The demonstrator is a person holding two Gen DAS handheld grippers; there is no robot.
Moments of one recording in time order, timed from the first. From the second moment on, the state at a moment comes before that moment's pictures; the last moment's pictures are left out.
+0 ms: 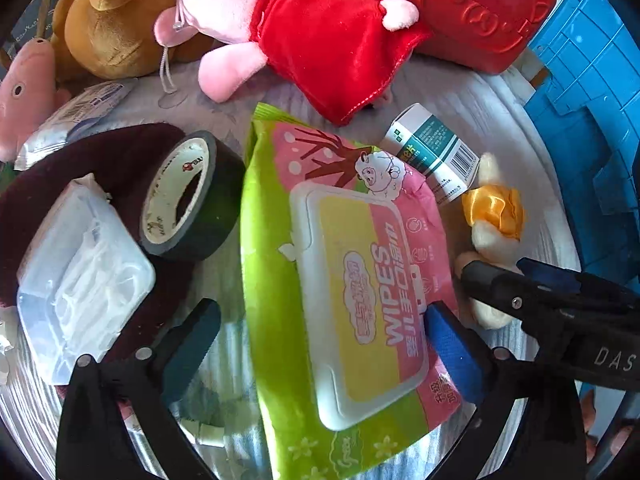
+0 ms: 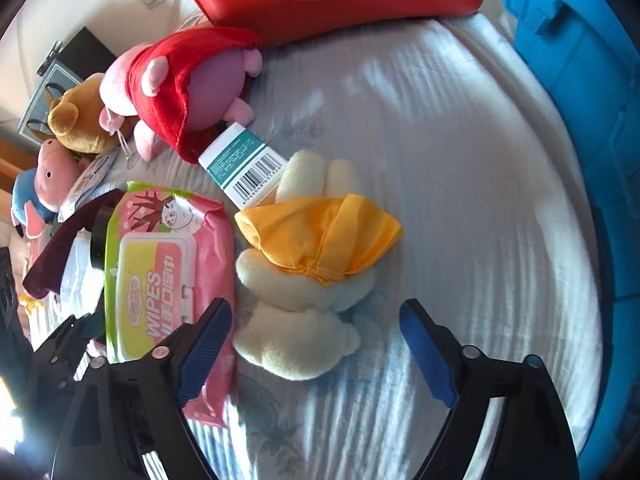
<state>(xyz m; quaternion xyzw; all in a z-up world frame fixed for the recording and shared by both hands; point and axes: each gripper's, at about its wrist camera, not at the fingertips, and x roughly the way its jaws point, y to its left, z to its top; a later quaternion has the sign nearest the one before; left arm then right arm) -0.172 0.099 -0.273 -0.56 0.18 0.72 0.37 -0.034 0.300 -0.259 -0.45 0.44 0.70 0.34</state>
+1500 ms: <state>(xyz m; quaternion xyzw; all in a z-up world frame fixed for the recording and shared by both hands) 0.010 -0.015 -0.023 -0.27 0.14 0.88 0.38 0.070 0.100 -0.001 -0.26 0.19 0.83 0.45</state>
